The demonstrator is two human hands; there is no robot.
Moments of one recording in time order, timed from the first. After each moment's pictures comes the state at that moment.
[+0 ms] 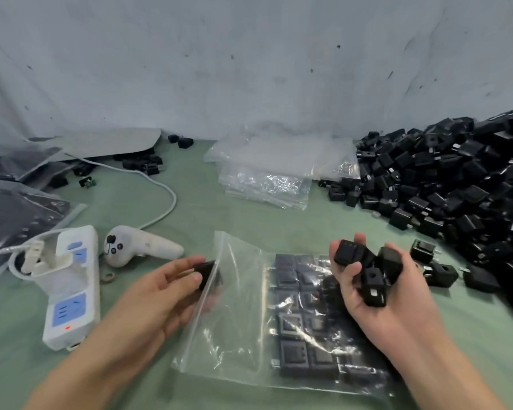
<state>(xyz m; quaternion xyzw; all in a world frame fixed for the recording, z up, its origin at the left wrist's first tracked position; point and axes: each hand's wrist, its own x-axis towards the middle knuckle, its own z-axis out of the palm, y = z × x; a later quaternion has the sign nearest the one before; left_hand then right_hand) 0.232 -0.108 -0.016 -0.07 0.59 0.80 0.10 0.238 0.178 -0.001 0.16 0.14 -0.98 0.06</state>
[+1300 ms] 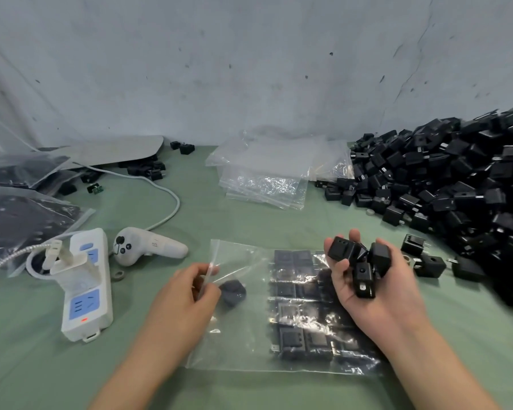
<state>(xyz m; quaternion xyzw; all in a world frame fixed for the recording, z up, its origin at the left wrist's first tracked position) 0.252 -0.084 -0.018 -0.04 0.89 0.46 -0.04 0.243 0.176 -0.007 0.14 0.17 -0.97 0.04</state>
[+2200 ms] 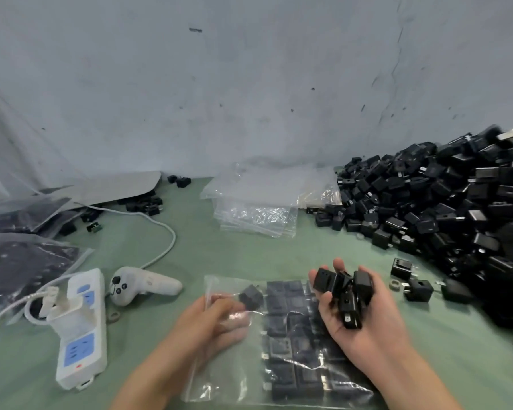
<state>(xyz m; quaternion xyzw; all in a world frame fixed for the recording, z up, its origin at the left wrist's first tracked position) 0.223 -0.056 -0.018 -0.12 0.62 0.77 0.13 0.240 0.179 -0.013 0.14 0.16 -0.97 0.07</state>
